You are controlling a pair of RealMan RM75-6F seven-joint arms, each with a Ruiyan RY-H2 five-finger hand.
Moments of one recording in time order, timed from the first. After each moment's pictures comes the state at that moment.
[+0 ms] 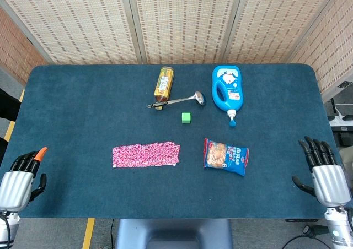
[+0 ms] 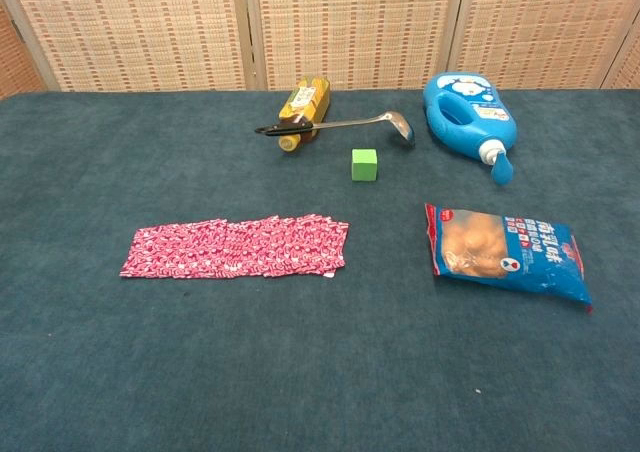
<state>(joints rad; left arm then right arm) -0.10 -1.21 -0.04 -1.51 1.58 1.52 0.12 0.05 -1.16 0.06 -1.57 -1.59 1.59 -0.08</state>
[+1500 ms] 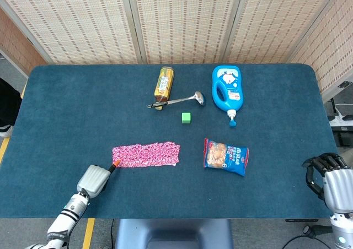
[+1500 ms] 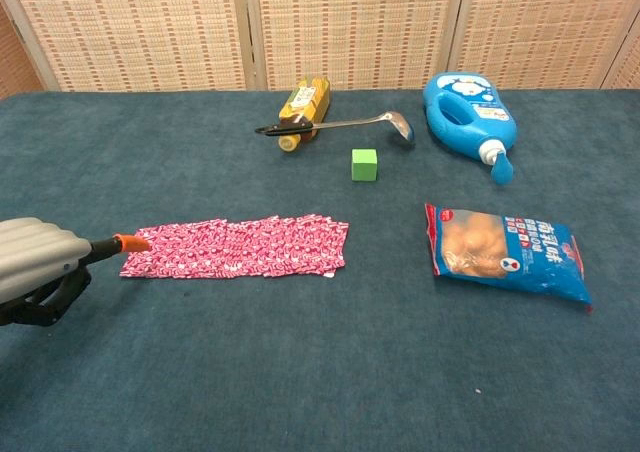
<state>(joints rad) -0.44 -1.43 -0.04 -1.66 1.17 0.98 0.75 0.02 -1.22 0.09 -1.48 -1.67 1.74 0.04</state>
